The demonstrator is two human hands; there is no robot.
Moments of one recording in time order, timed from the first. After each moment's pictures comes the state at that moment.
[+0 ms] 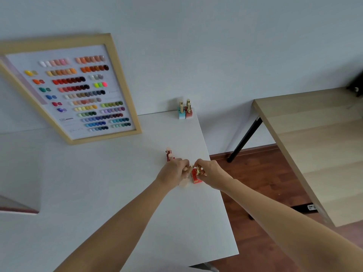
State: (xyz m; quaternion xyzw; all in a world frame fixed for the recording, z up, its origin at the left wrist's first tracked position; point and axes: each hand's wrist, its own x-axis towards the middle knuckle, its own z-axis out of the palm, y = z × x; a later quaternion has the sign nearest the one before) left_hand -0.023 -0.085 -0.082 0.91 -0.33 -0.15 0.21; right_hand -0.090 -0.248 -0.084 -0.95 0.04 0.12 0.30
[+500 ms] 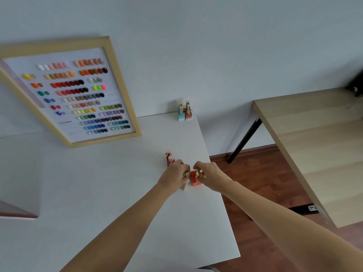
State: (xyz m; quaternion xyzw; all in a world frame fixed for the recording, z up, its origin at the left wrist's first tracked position) left_hand -0.024 -0.087 -0.087 0.90 -0.33 -0.19 0.22; right_hand -0.087 -0.245 -0.081 -0.94 0.04 0.13 0.30
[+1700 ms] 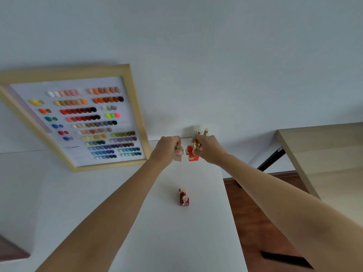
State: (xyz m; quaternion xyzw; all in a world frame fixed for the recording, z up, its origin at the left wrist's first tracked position) left_hand 0.172 -0.090 -0.034 0.93 -0.23 -0.08 0.28; right_hand 0.130 -0.260 -0.040 -0.96 0.03 0.04 0.29
